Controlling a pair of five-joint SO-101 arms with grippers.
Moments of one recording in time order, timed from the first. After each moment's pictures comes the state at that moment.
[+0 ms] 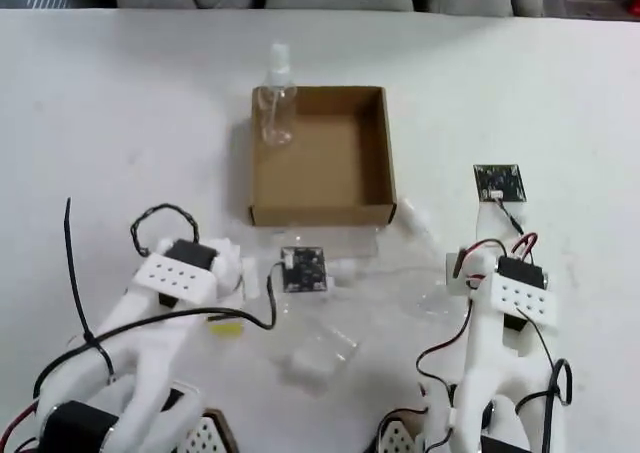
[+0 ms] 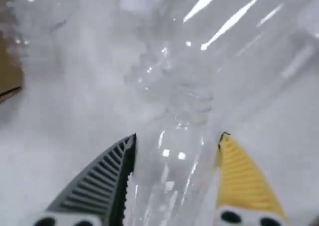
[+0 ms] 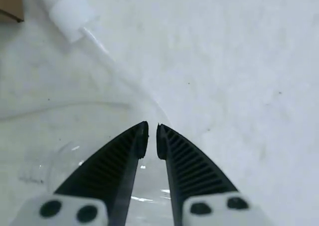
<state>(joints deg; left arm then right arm) 11.8 -26.1 61.6 56.9 -62.5 14.8 -34.7 62.0 47.6 18.8</state>
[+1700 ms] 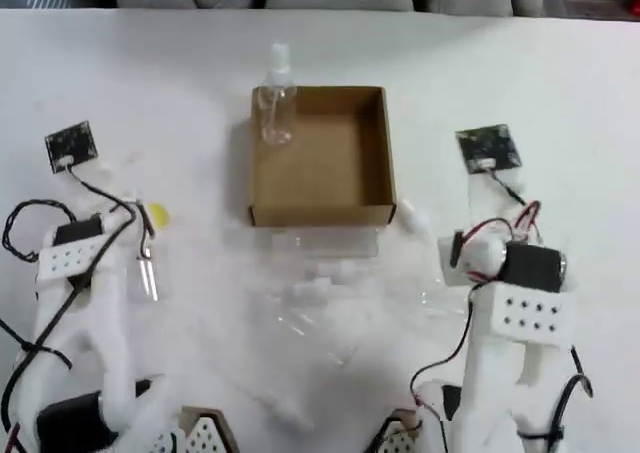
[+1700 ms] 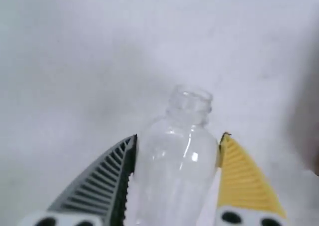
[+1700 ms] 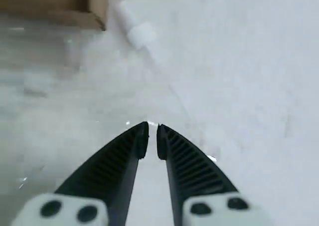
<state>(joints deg) -22.4 -21.5 52.5 43.3 11.6 1.8 -48.4 38.6 82.3 22.2</state>
